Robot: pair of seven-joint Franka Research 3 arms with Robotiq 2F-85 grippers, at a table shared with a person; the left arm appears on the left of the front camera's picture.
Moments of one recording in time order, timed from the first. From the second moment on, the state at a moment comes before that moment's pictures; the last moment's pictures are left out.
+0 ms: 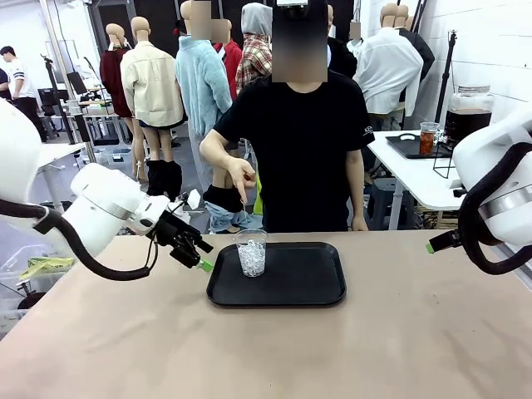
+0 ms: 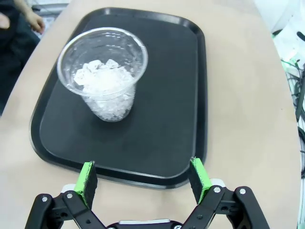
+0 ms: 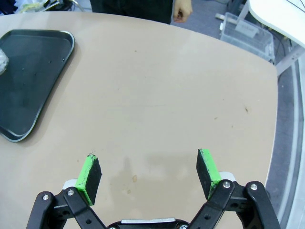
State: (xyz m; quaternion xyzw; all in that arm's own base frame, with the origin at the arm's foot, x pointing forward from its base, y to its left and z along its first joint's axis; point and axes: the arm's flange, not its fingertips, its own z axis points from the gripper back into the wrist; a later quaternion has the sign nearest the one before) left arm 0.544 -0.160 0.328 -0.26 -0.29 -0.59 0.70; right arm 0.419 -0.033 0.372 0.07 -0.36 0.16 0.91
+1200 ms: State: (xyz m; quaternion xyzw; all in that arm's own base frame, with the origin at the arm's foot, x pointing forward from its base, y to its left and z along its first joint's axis) left arm 0.590 -0.187 0.273 -0.37 -0.37 -0.59 0.62; right arm 0.419 -0.033 0.372 0.07 -0.36 0.16 0.91
